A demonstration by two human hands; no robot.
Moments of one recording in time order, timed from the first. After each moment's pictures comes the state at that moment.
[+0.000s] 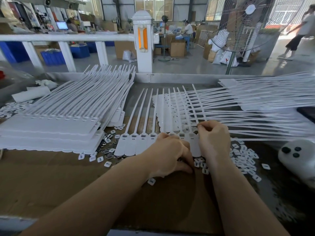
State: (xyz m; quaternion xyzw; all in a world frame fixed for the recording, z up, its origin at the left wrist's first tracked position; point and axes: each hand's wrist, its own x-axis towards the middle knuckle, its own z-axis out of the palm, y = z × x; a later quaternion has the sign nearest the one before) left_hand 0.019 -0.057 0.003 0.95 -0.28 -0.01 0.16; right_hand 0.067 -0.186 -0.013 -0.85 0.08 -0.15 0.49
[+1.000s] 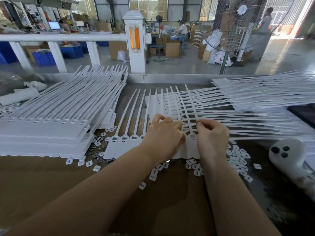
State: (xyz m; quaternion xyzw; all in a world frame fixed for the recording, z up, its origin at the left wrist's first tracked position) left_hand 0.054 -0.074 0.001 0.96 -0.20 0.17 -0.04; right_hand 0.071 -0.192 -0.012 -0.75 0.11 -0.20 0.62
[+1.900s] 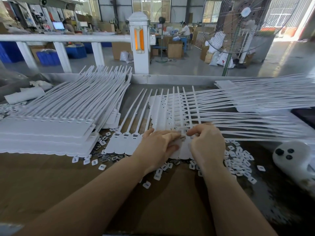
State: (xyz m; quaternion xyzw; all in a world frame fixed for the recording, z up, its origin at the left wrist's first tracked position) left_hand 0.041 -0.046 -0.023 0.97 -0.14 0.09 0.18; right_hand 0.055 -0.185 -0.008 -0.92 0.00 -0.18 0.35
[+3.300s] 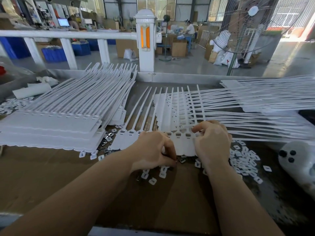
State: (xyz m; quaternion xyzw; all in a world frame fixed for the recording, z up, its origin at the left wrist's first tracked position) left_hand 0.011 -0.028 0.014 0.95 -0.16 -0.04 0.25; right_hand 0.059 -0.183 -0.017 -0.93 -0.02 -0.24 0.29
